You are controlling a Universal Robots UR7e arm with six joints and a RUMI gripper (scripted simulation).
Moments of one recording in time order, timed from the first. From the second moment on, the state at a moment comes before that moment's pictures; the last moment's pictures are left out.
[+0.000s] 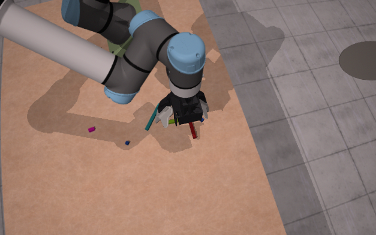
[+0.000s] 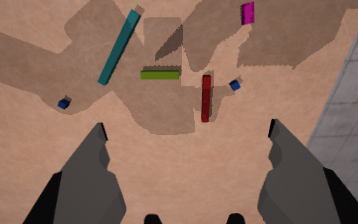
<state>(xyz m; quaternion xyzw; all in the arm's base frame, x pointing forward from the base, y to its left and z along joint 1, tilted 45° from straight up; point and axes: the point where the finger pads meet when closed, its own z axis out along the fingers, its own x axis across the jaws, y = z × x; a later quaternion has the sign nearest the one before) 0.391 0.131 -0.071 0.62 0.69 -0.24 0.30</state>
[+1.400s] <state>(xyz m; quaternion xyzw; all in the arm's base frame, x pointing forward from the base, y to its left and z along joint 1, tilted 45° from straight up) 0.373 0.154 -0.097 0.83 0.40 -0.10 0.37</state>
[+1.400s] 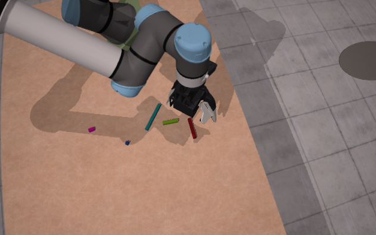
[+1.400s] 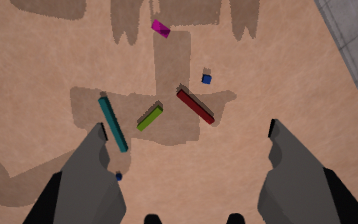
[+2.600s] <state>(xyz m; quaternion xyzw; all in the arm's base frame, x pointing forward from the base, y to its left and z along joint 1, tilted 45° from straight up) 0.357 0.173 -0.121 0.93 -0.02 0.07 0.37</state>
